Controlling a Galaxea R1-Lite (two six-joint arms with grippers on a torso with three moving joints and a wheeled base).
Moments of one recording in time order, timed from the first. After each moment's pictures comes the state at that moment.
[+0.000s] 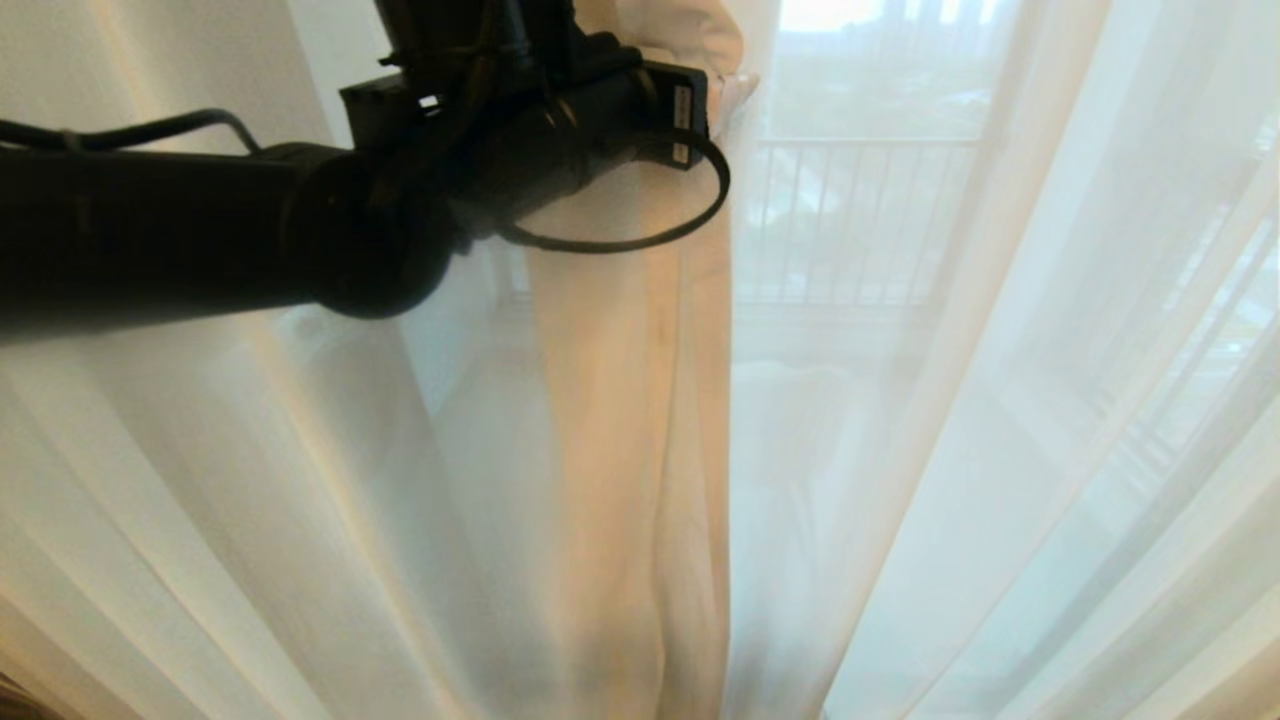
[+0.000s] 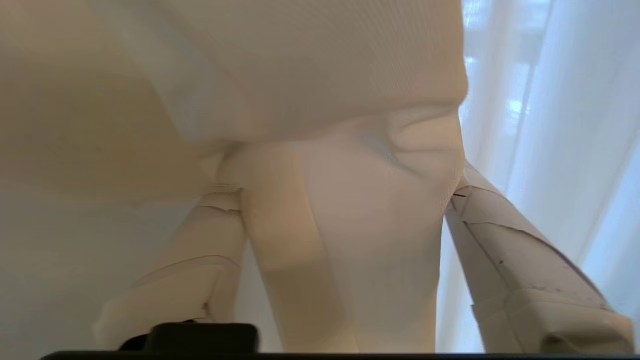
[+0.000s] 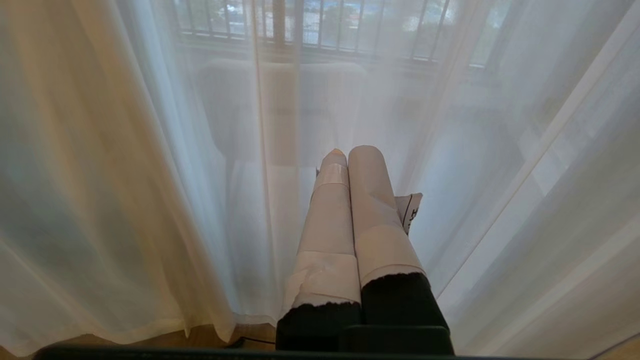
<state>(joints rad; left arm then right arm) -0.66 1.91 -1.69 -0.43 0.00 0.10 0.00 0.00 0.00 0.00 0.06 -0.07</state>
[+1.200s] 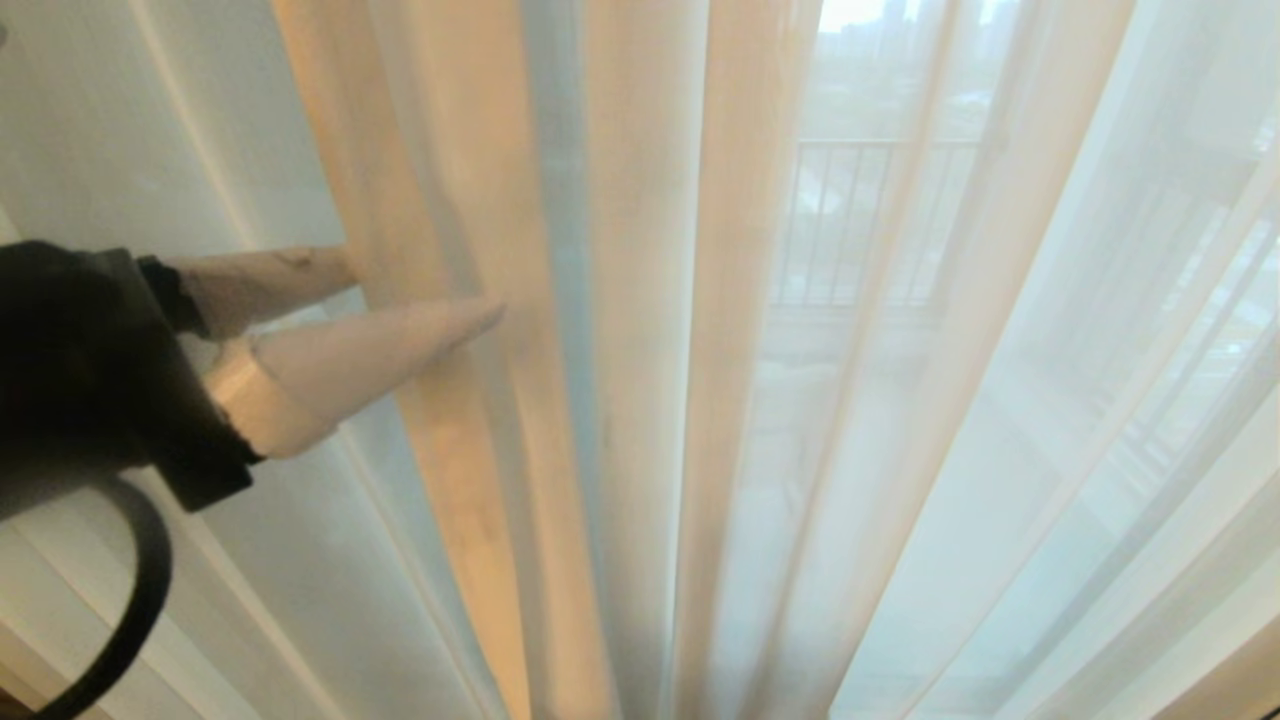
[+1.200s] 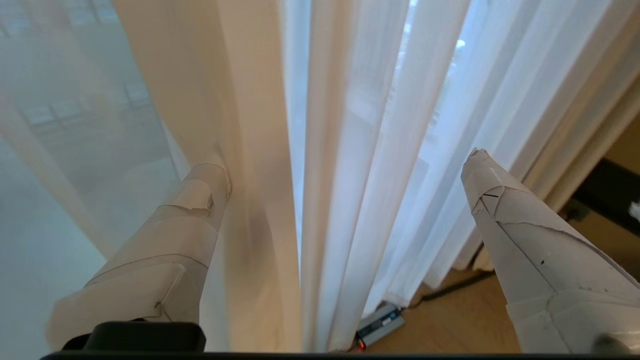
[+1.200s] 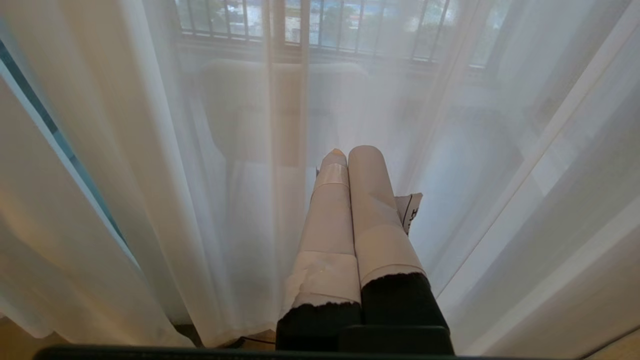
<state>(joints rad) -0.72 1.08 -0.85 -0.23 -0.01 -0.05 0.00 0.00 0.00 0.00 0.06 -0.07</state>
